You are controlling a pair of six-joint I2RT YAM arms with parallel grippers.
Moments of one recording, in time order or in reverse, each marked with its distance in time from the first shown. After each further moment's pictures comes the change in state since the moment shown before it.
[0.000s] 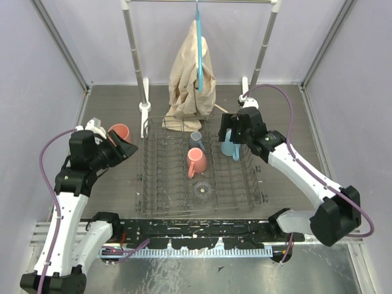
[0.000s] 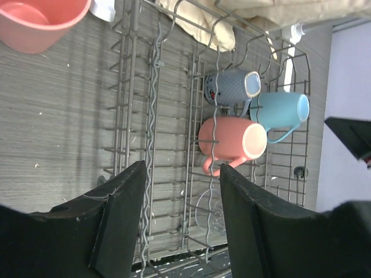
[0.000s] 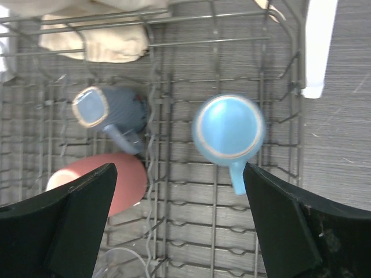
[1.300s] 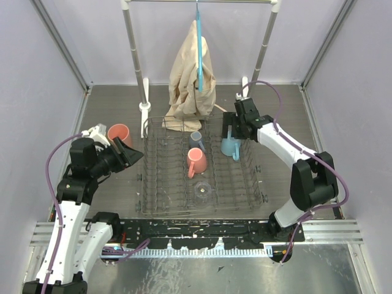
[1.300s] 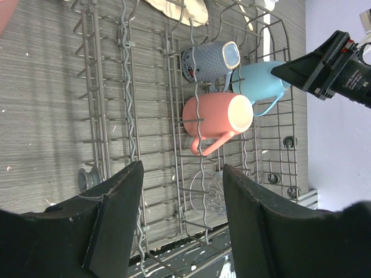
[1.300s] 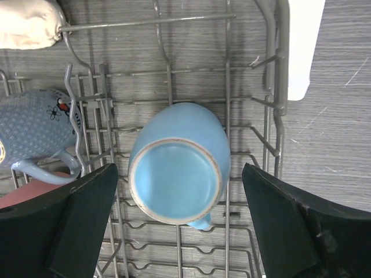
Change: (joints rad) left arm -0.005 -0.115 -0.121 0.049 0.142 0.034; right arm -0.165 0.349 0.151 -0.078 -0.060 -0.079
